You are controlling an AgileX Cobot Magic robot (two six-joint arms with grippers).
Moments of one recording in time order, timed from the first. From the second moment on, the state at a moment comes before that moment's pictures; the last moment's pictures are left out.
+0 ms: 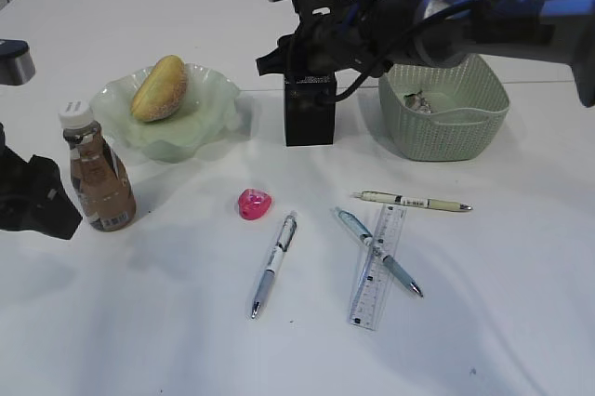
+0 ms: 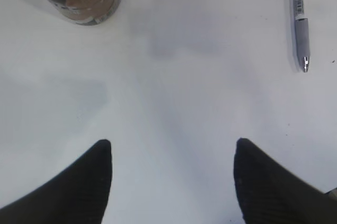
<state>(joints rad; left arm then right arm) -0.28 1.36 -0.91 -0.15 0.82 0.06 0.44 2.30 -1.87 -0.69 0.29 0.68</state>
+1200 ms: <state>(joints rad) -0.28 1.36 -0.91 -0.15 0.82 0.06 0.44 2.33 -1.87 -0.77 0.29 0.68</state>
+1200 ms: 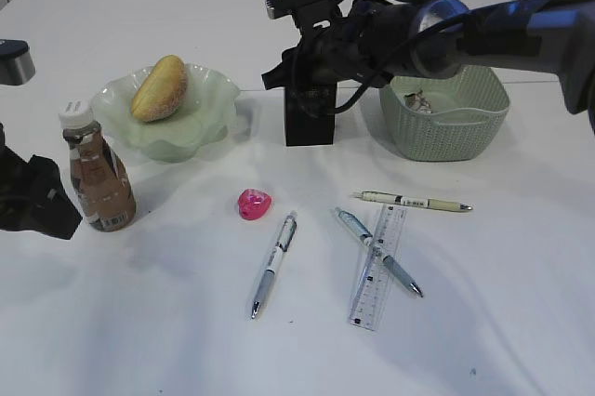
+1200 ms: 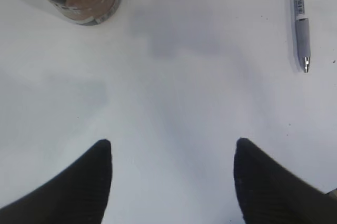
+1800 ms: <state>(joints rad) -0.28 1.36 -0.91 -0.15 0.82 0.06 0.43 2.33 -1.87 -0.78 0.29 0.68</state>
